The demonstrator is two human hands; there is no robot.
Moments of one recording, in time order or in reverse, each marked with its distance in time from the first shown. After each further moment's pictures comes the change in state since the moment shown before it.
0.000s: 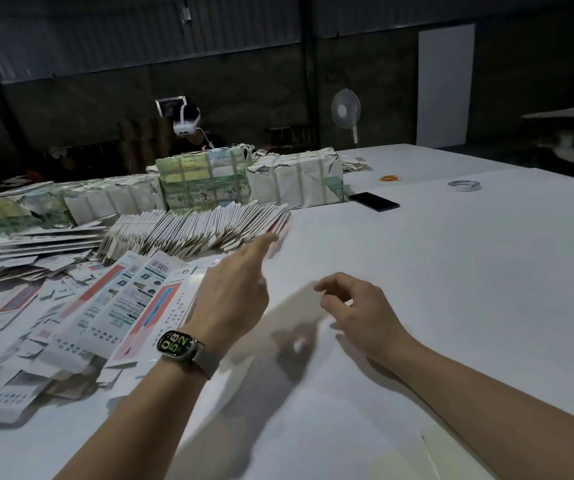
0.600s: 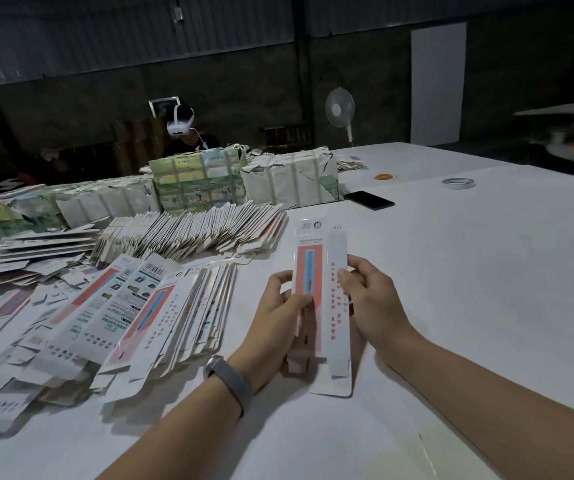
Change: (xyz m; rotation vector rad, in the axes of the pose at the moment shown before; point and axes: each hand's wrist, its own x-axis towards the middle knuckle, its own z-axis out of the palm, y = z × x) left_hand -0.024 0.033 0.055 -1.217 -0.246 -0.591; right_hand 0.006 -0.004 -0.007 0.294 0.150 0.104
